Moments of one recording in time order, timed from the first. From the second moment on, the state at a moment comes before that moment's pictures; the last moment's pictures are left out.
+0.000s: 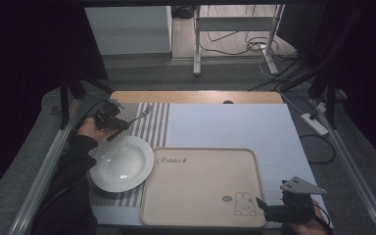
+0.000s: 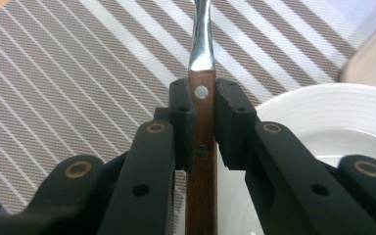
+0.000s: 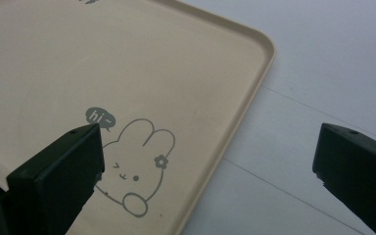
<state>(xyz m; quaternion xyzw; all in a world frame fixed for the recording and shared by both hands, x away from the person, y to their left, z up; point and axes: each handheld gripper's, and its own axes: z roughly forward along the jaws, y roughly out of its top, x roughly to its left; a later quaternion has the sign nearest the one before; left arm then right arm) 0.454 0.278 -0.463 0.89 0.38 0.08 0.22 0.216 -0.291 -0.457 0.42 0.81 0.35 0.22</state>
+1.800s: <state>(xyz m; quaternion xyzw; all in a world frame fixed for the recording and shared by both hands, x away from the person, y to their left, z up) 0.306 0.162 -0.476 0.89 0.36 0.03 0.26 0.213 -0.289 -0.457 0.41 0.81 0.35 0.23</state>
